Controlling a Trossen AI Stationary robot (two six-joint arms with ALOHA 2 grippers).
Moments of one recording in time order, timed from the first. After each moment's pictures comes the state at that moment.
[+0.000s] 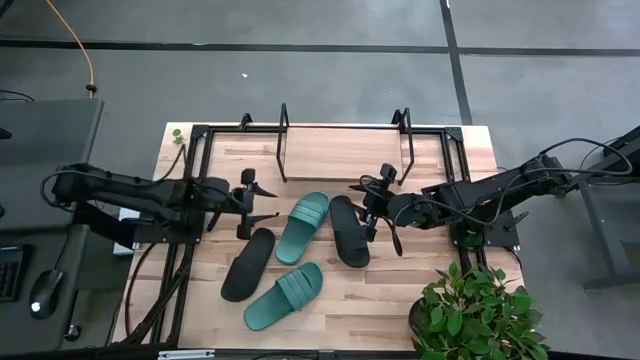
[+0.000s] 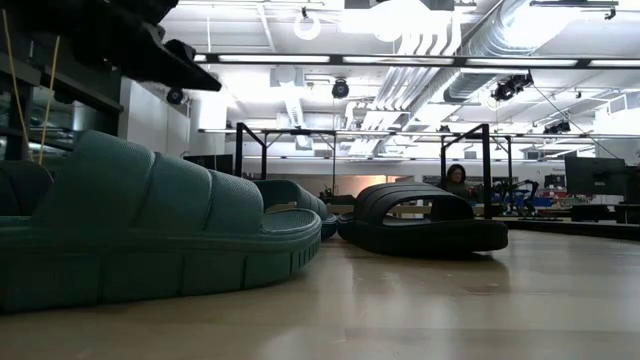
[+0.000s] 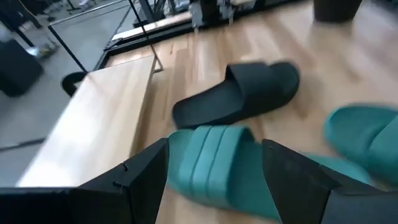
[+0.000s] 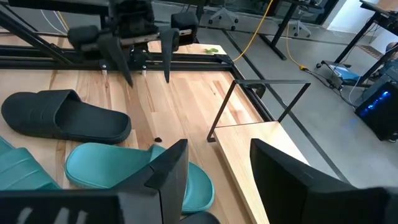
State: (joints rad) left arm 0.05 0.82 0.45 -0.05 -0.16 0.27; right arm 0.30 1.33 1.19 -0.36 0.68 0.07
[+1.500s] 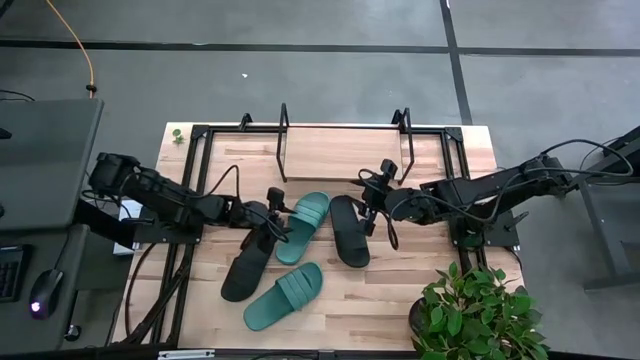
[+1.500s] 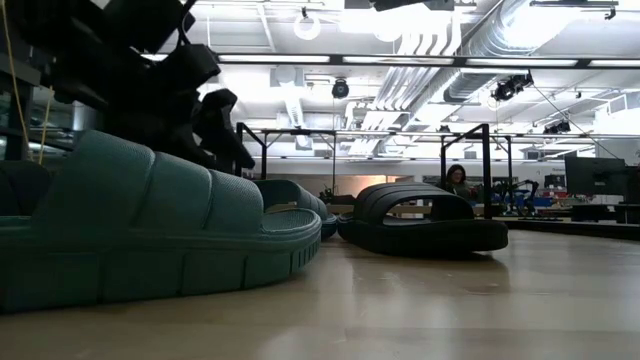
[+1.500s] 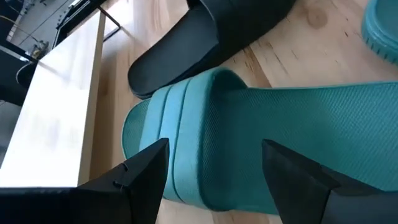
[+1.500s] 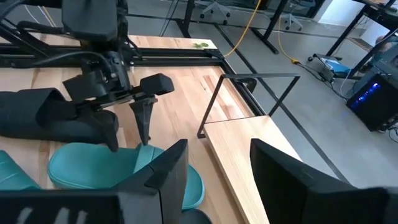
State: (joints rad) left arm -0.02 1.38 0.45 0.30 -0.26 0.47; right arm 0.26 1.33 1.19 -0.38 0.68 0.08
